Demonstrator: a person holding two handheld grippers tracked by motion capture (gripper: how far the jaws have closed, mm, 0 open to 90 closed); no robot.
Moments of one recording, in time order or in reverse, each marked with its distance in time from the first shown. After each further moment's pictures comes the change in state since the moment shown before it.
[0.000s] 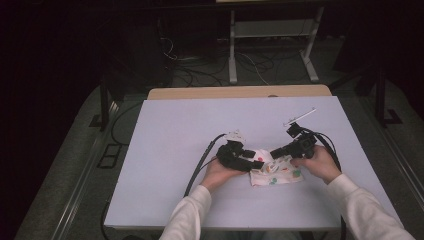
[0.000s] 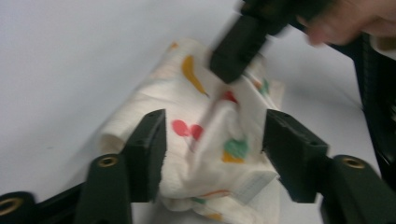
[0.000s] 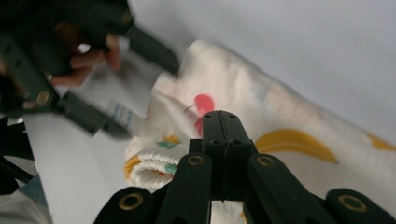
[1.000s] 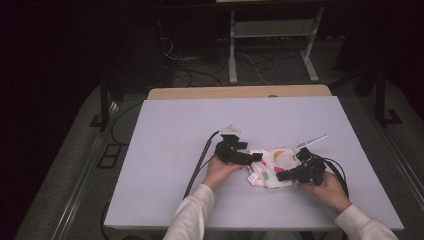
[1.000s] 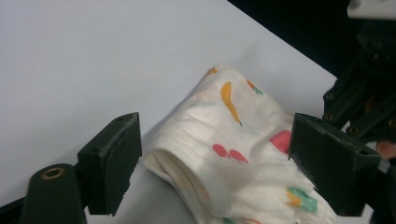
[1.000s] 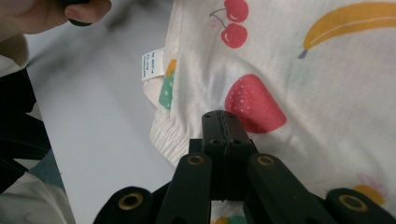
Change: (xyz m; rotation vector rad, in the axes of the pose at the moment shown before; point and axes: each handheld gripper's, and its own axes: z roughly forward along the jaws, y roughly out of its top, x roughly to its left) left arm 0.011 0.002 0.000 -0.087 0.080 -0.146; right arm 0.012 -0.069 0.009 -0.049 0.031 0.045
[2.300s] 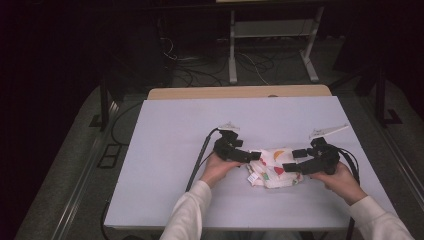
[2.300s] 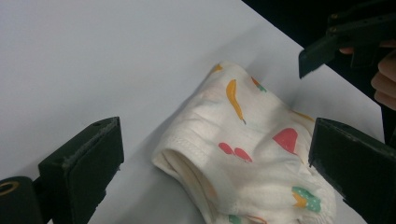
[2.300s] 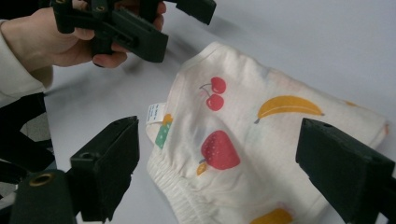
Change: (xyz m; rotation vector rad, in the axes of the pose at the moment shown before) left arm 0.003 0.009 -0.003 0.056 -0.001 -0.004; right arm -0.006 0.014 -0.044 -0.187 -0.017 -0.125
